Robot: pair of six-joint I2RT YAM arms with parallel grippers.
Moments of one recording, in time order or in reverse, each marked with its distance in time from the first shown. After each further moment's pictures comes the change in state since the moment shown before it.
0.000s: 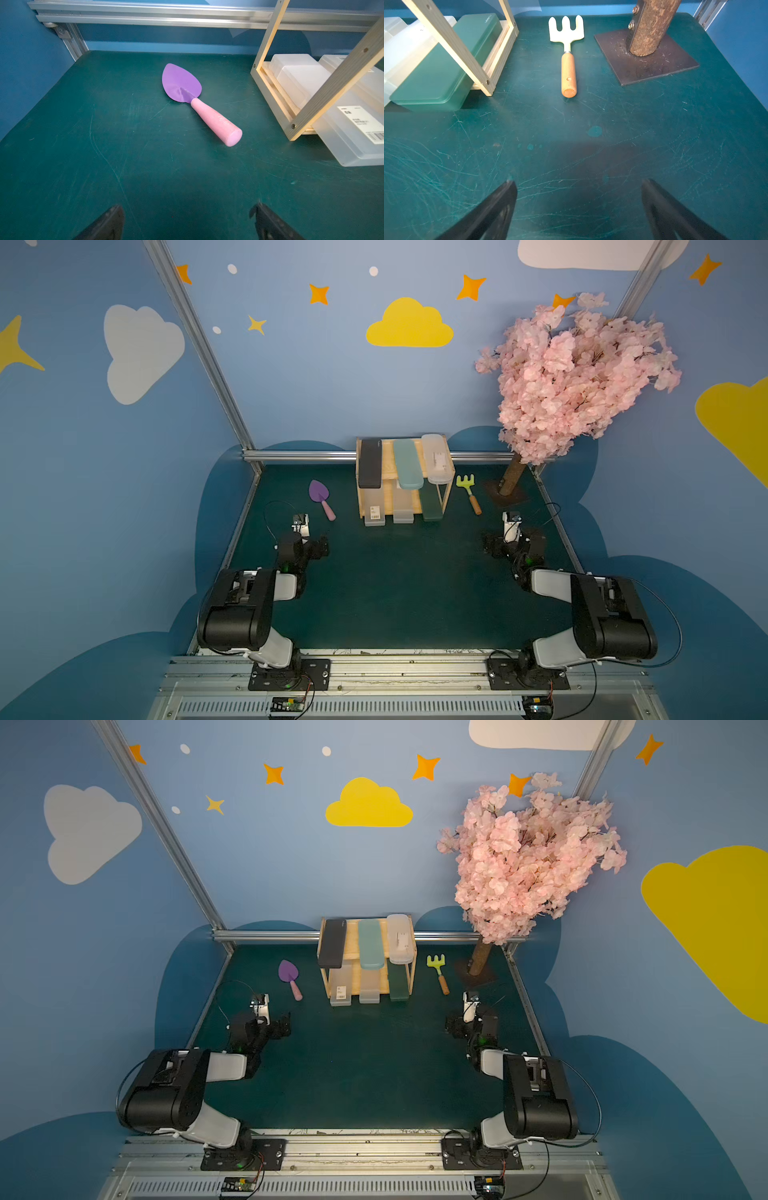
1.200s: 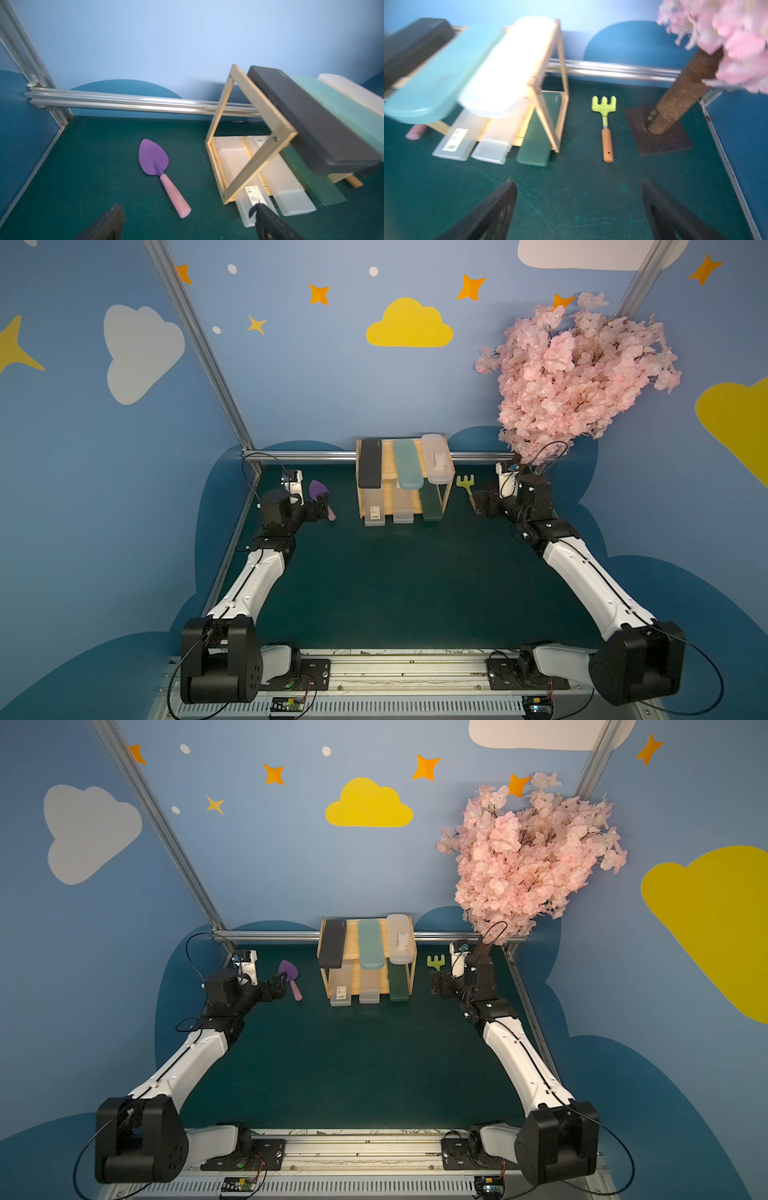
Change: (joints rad) left arm -0.011 -0.304 0.477 -0.672 0.181 -0.093; right arm 0.276 -0.240 0.658 -0.822 0.112 0.056
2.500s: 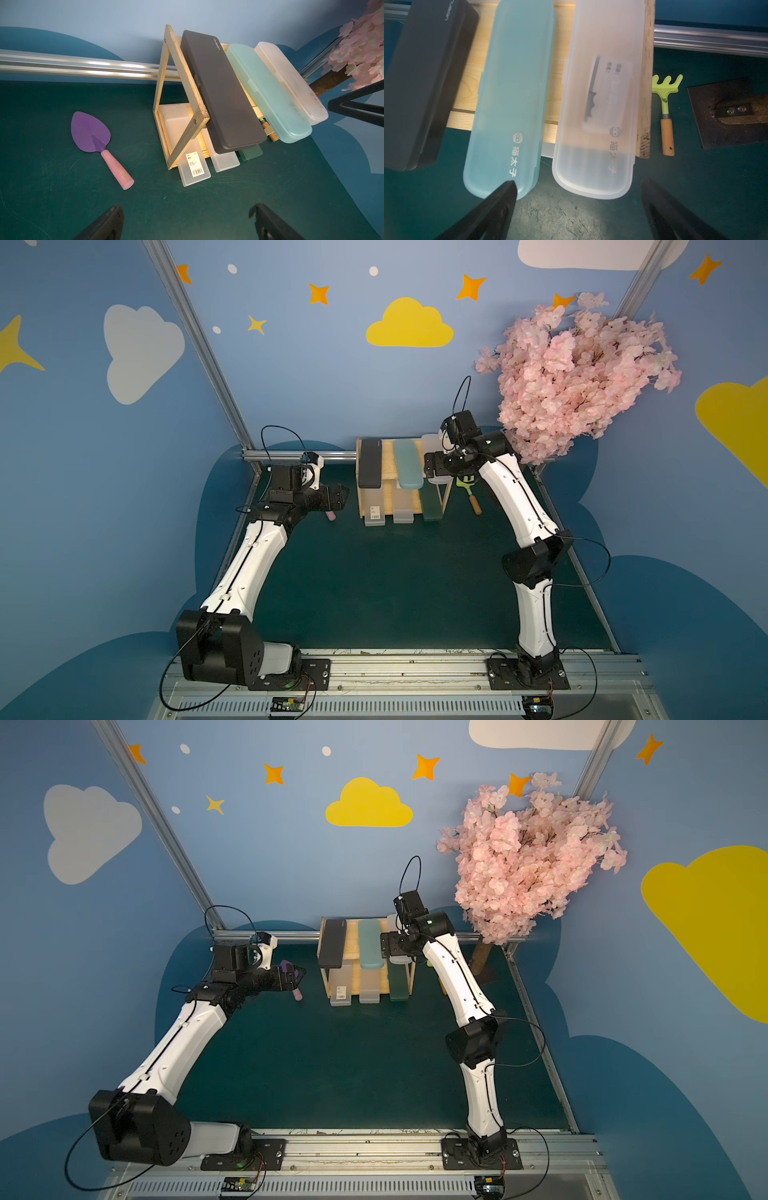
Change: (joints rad) left arm -0.080 0.124 0.379 -0.525 0.162 -0.039; right arm 0.194 0.912 1.410 -0.980 0.064 0.243
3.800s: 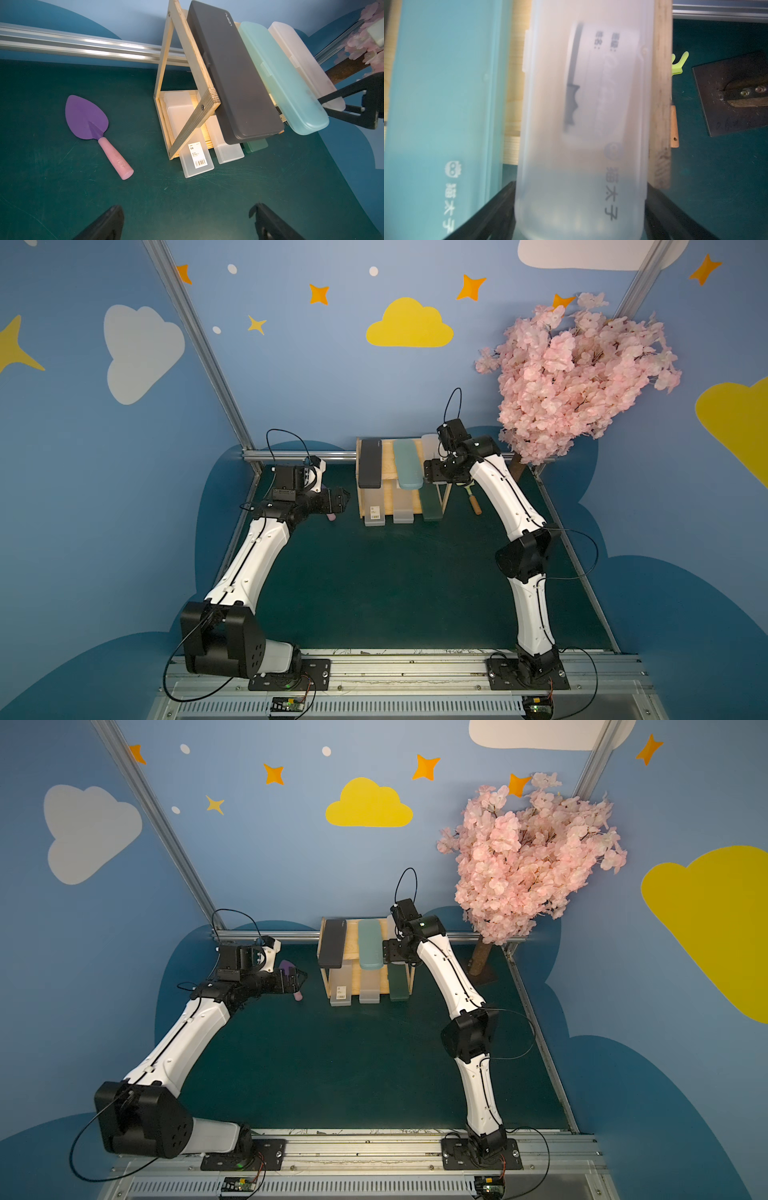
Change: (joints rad) left arm 0.000 0.032 0.000 -0.031 0.000 0.000; right arm -0.010 0.083 -0.004 -0.014 0.029 0.038
